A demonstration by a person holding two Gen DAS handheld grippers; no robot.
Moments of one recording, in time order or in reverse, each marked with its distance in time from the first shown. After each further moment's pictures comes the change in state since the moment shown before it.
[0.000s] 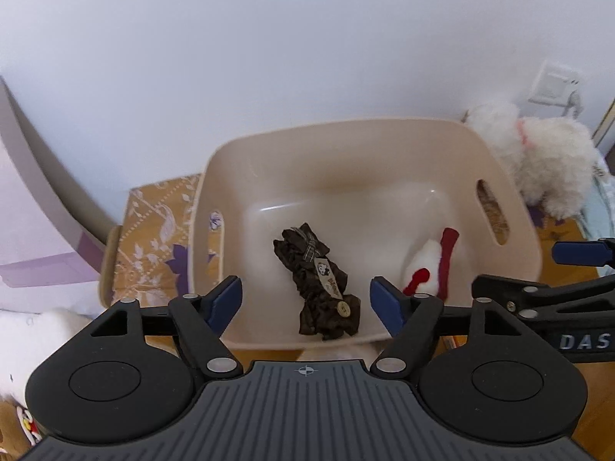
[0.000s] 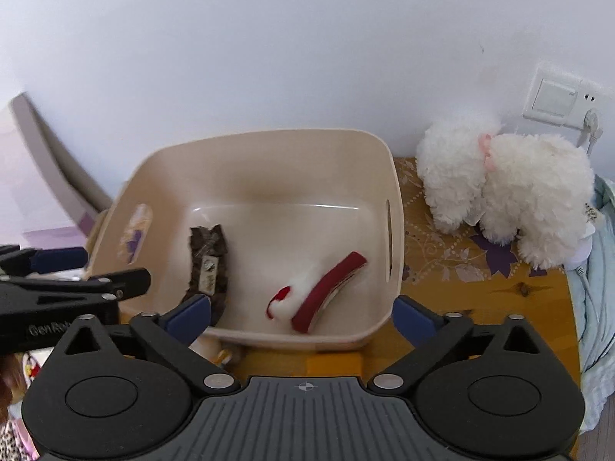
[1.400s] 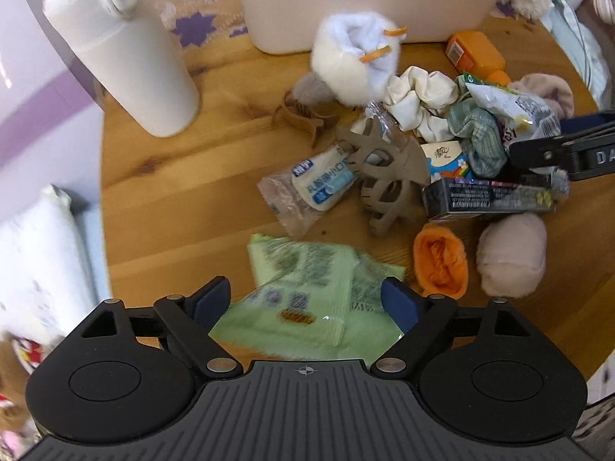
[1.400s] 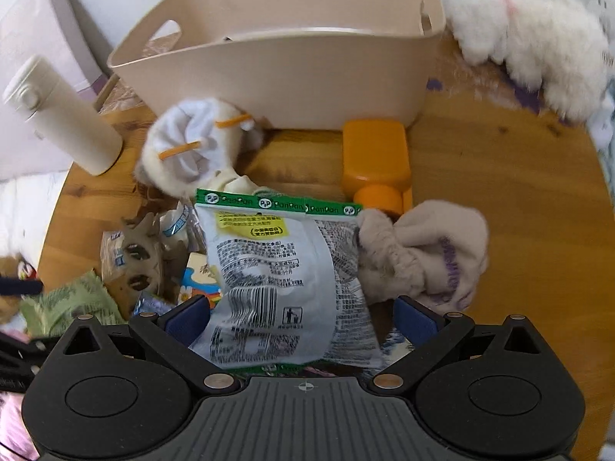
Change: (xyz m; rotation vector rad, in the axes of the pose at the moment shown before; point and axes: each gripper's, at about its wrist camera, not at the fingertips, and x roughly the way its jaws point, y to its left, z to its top) left arm -0.015 0.053 -0.202 0.103 0.345 -0.109; right arm 0.037 0.014 -0.143 -0.018 0.255 0.010
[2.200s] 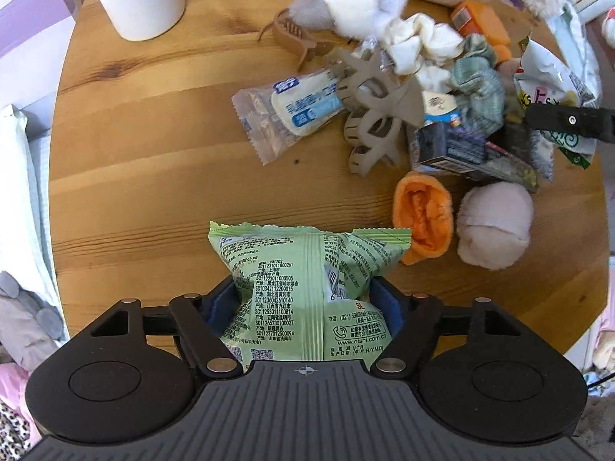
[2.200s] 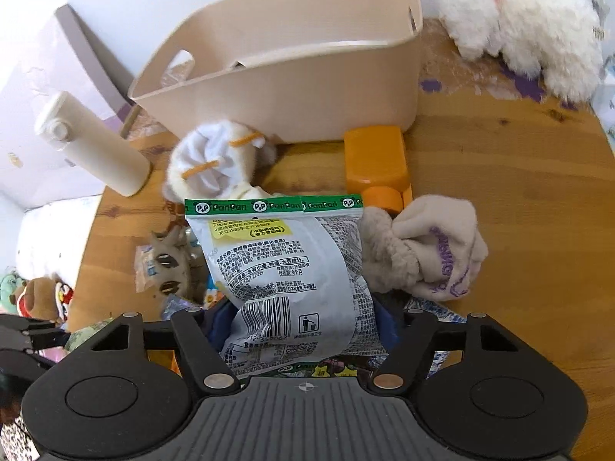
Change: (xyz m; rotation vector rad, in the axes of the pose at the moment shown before) left arm 0.016 0.006 -0.028 -0.131 0.123 -0.161; right arm -0.037 -0.018 -0.011 -0.010 -0.068 0.138
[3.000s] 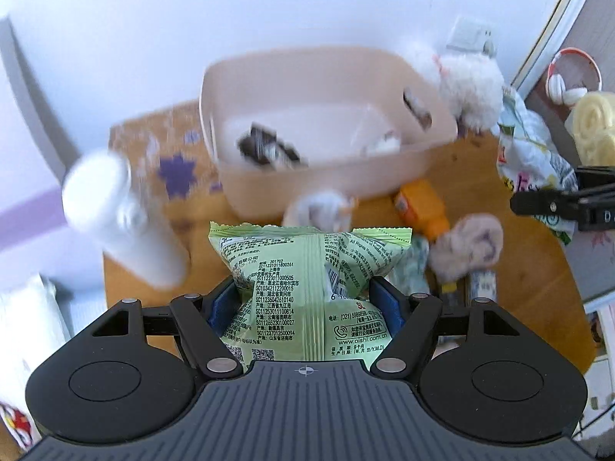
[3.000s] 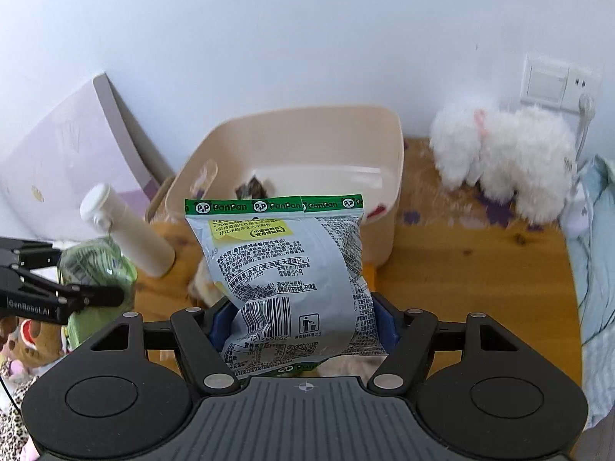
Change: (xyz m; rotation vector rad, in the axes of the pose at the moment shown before) left arm -0.120 -0.036 0.096 0.168 -0.395 0.040; right arm -0.086 -0.008 0.064 -0.072 -0.216 0.005
